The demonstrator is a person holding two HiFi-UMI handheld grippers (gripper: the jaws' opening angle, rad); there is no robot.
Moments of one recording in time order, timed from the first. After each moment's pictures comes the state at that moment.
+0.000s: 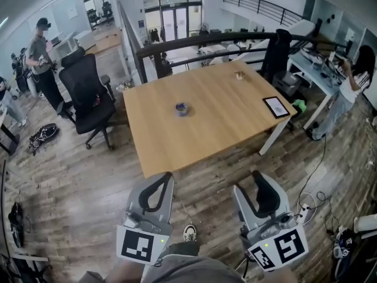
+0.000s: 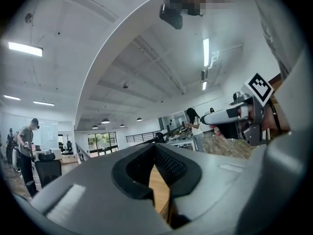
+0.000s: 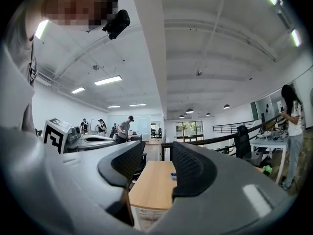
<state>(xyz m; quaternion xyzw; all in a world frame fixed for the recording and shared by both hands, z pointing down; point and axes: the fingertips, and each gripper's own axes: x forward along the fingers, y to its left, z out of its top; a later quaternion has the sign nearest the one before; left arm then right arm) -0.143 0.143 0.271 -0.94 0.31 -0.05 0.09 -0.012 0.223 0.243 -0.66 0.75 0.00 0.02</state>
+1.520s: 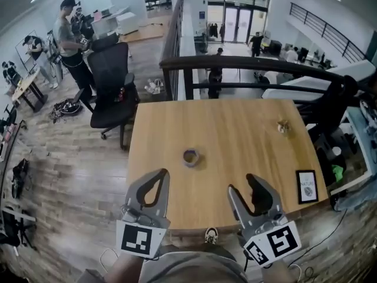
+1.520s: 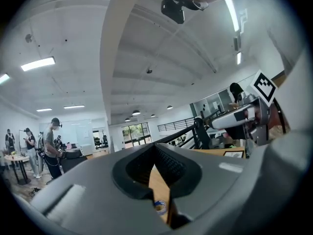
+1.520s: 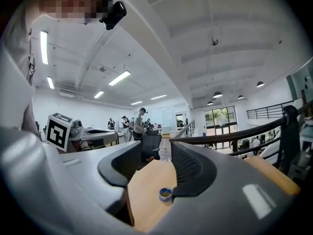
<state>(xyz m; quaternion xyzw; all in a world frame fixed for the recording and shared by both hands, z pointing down) 0.037 -0.220 0.285 -0.85 0.51 -0.08 0.07 0.198 -0.191 0.282 -0.50 0.87 -0.05 -0.01</state>
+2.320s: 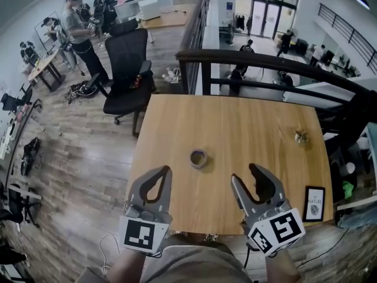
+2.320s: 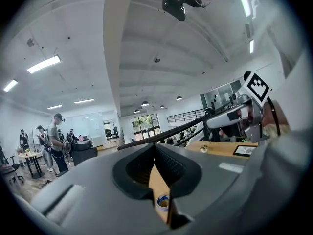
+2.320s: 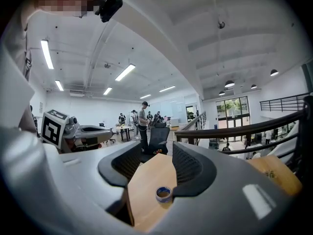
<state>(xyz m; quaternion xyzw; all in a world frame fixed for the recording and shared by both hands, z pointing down) 0.041 -0.282 0.313 -0.81 0.57 -0.11 0.05 0.207 -0.294 0.314 -0.42 0.90 -0.08 -0.04</state>
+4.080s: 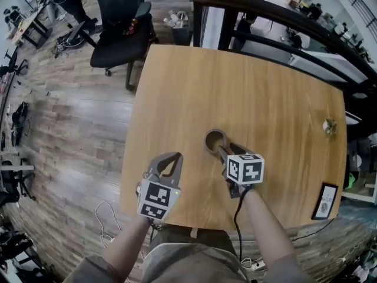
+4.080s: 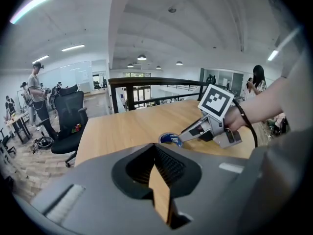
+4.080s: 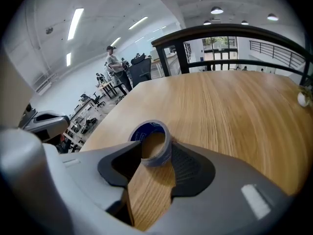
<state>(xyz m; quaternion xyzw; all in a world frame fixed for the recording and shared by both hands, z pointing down) -0.028 -0.392 0.581 -0.82 0.49 -0.27 -0.15 0.112 -0.449 0.676 -0.41 0.78 -0.37 -0.30</state>
